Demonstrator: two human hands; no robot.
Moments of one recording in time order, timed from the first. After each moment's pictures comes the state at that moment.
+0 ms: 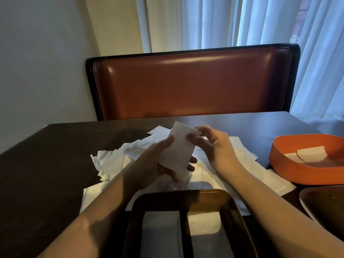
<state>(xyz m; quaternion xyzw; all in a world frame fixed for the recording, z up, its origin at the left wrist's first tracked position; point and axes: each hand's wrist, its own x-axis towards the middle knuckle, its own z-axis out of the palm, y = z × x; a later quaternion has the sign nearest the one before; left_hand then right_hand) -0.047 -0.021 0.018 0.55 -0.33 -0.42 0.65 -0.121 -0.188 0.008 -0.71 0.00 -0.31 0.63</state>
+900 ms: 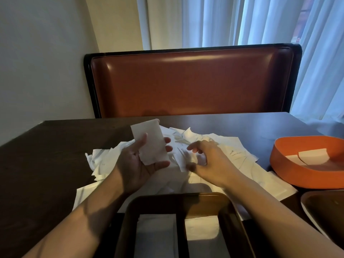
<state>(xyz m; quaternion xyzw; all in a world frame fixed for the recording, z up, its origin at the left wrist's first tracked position) -0.045 -0.008 0.014 0.40 -0.17 -0.34 0.83 -0.120 -0.212 -0.024 -0.93 0.08 -0.17 0.32</state>
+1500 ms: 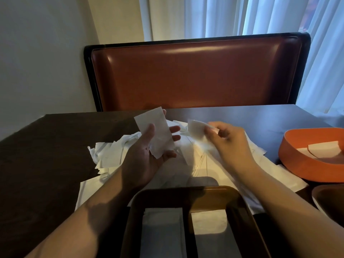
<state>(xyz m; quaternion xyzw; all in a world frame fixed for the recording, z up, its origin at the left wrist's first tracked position) -0.048 -0.016 0.006 0.46 -0.23 -0.26 0.82 -0.123 -0.210 -0.010 -0.80 0.08 -0.35 0.48</state>
